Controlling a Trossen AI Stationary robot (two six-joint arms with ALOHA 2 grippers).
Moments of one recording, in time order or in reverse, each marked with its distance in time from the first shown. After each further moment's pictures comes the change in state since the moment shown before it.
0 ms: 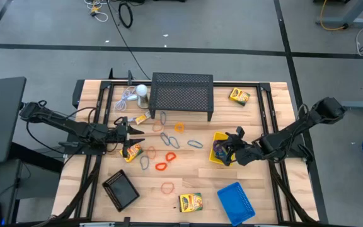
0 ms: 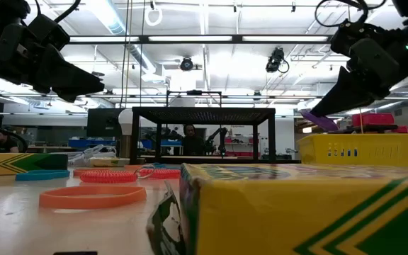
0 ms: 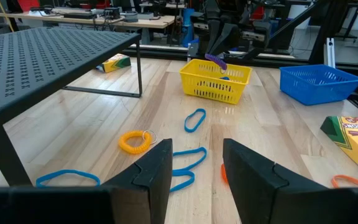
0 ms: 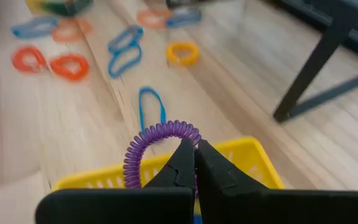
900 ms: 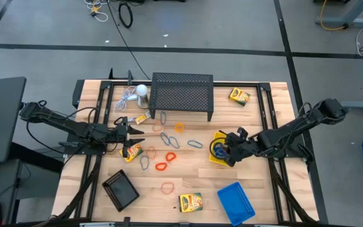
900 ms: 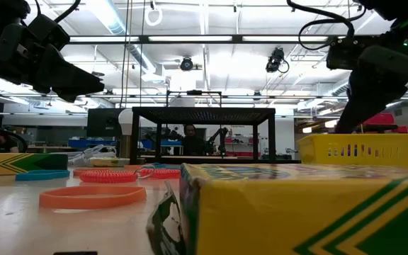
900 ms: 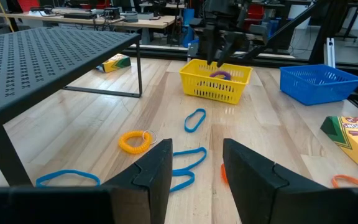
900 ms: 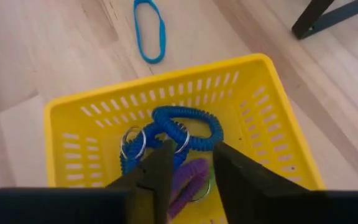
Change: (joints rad) left arm 0.000 0.000 0.000 0.000 0.000 0.001; right arm -0.080 0.001 0.111 -0.351 -0.303 0.105
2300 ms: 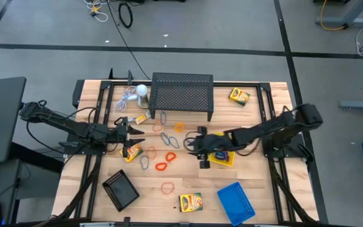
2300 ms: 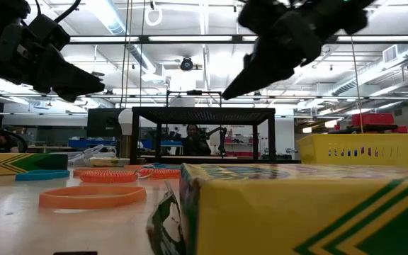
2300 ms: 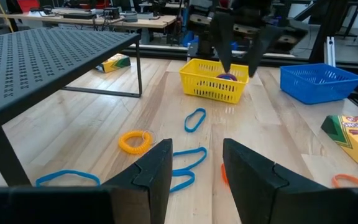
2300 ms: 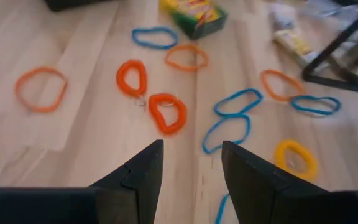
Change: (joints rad) left arm 0.000 0.011 0.000 0.012 0.000 0.004; right arm -0.183 0.423 0.342 0.489 -0.269 -0.803
